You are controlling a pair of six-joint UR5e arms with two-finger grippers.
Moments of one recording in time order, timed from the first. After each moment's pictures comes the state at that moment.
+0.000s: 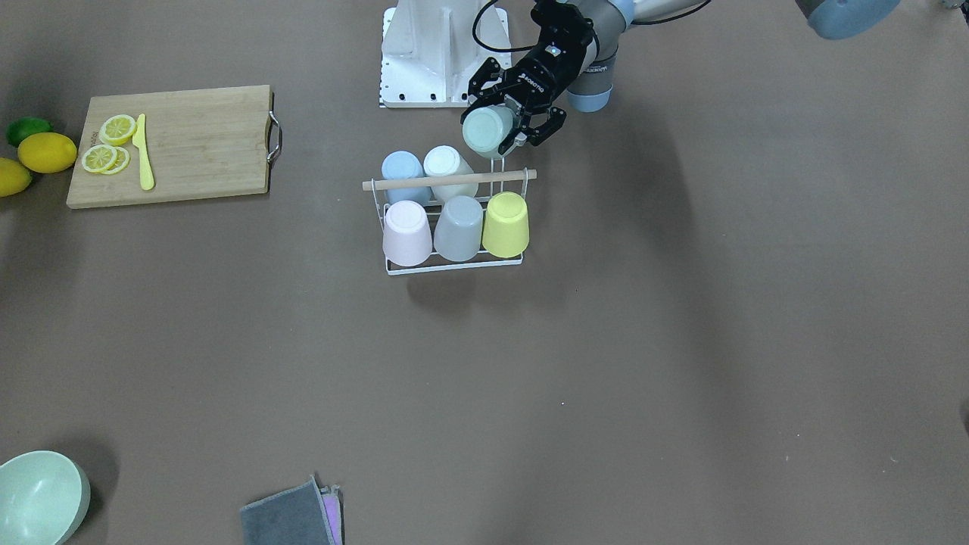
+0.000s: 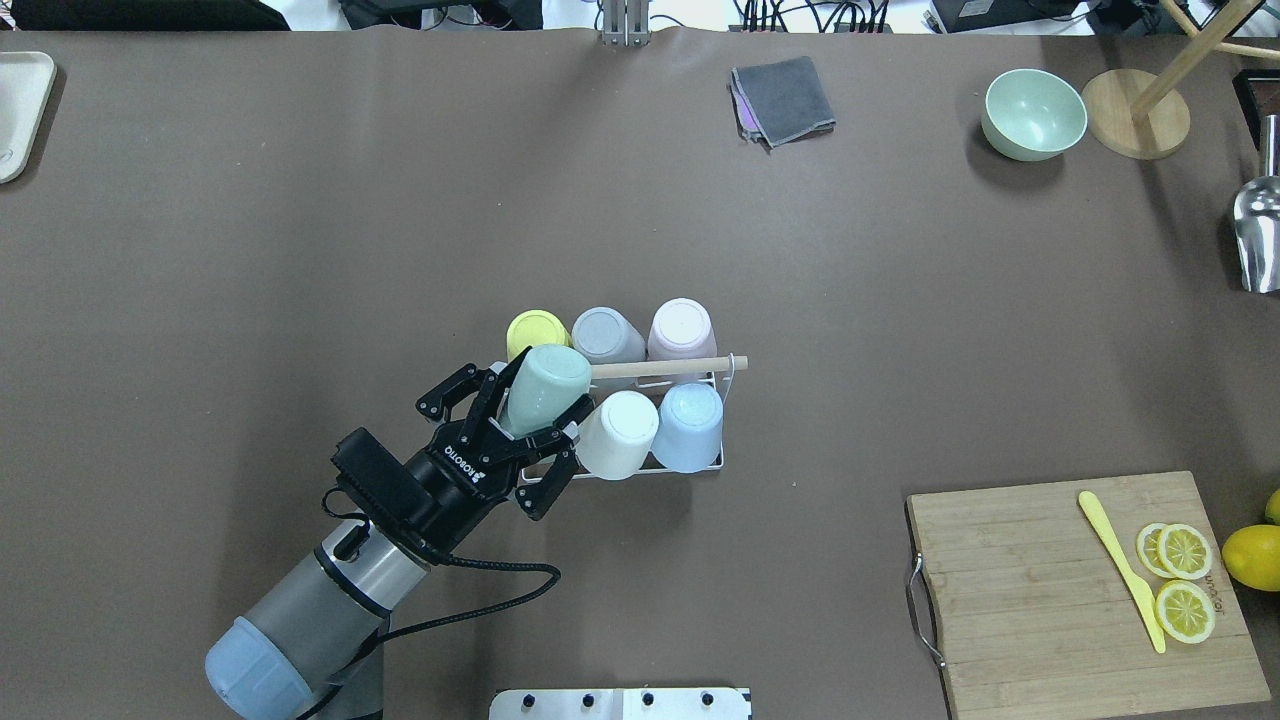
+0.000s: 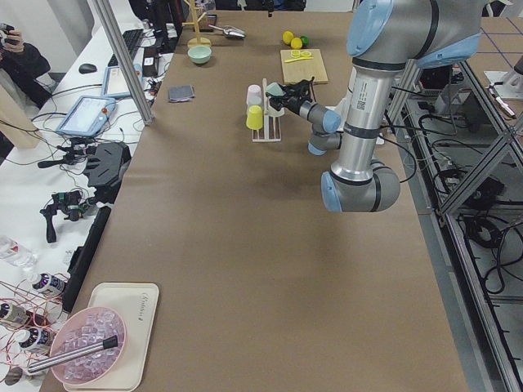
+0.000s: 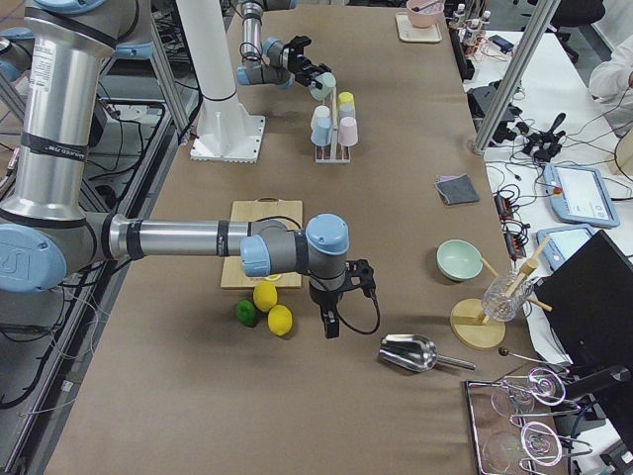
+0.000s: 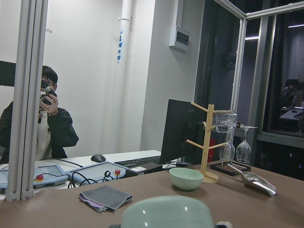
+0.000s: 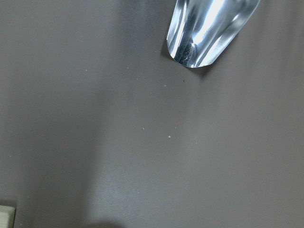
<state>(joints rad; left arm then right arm) -0.13 -2.02 -1.54 -3.40 -0.82 -0.23 1.41 -1.80 1.79 -1.42 2.19 -0.01</state>
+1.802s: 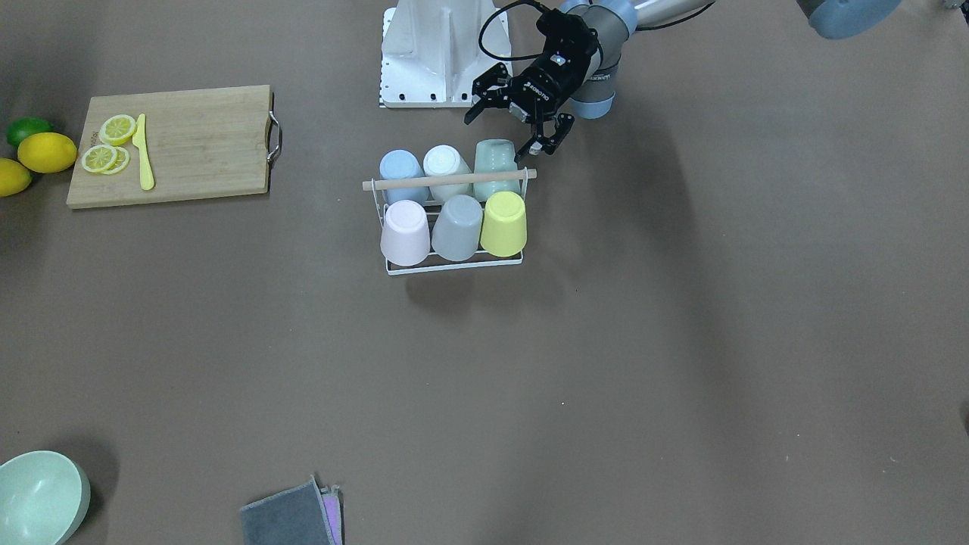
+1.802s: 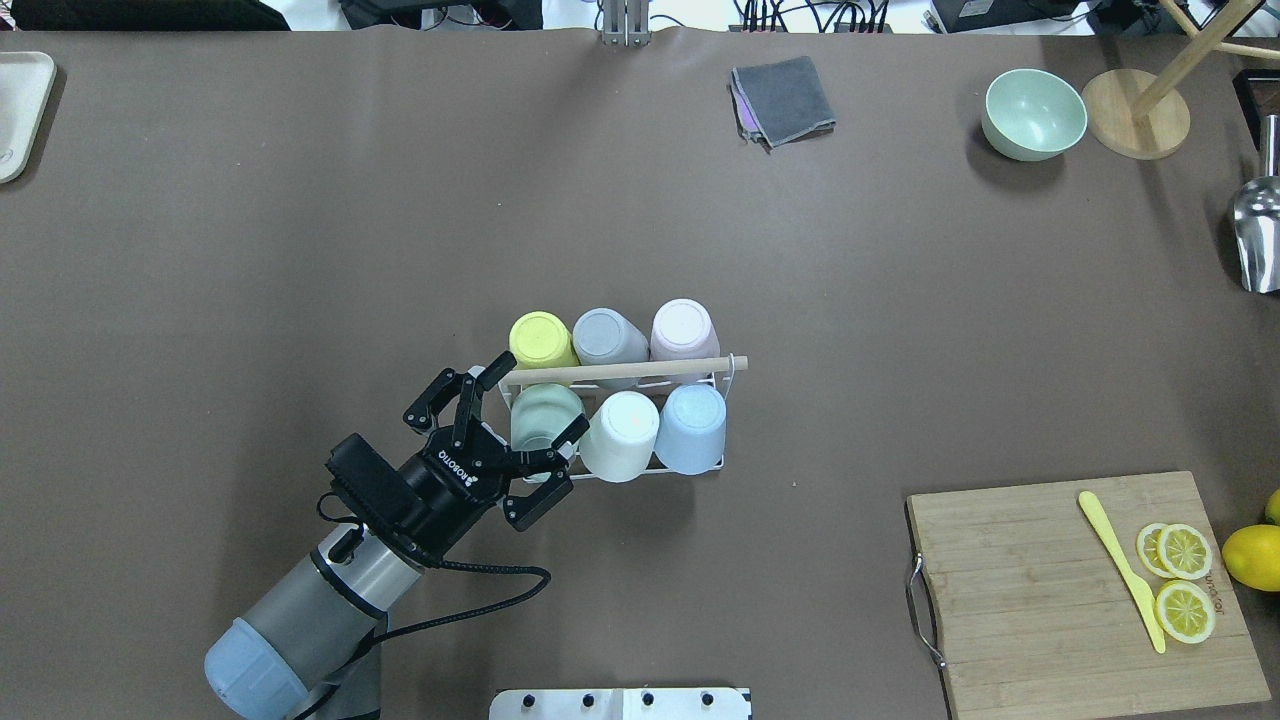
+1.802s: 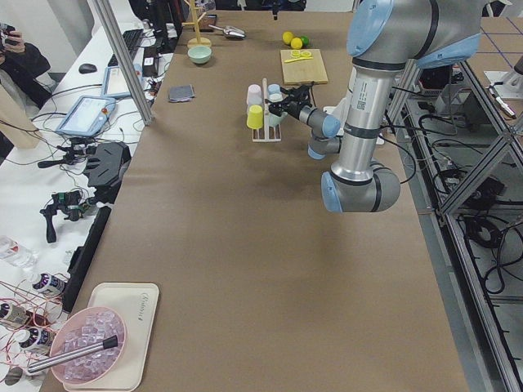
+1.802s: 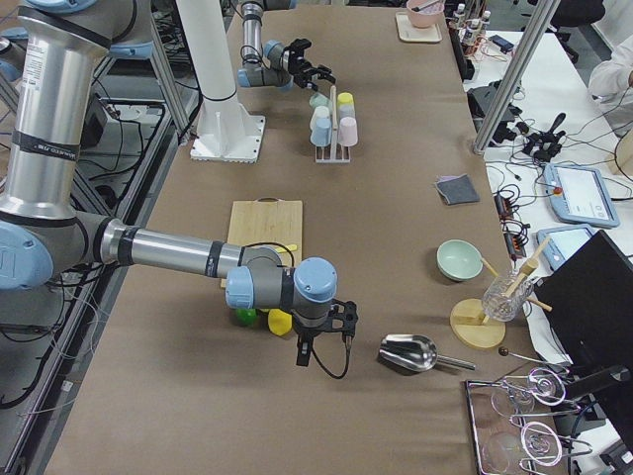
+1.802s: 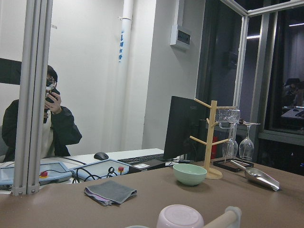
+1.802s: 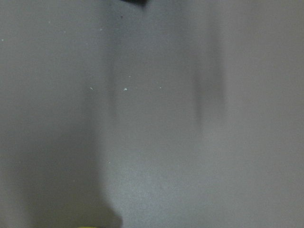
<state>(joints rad) -0.12 -2.02 -1.52 -3.46 -0.82 -0.22 1.46 -1.82 1.66 -1.41 2.31 0.14</state>
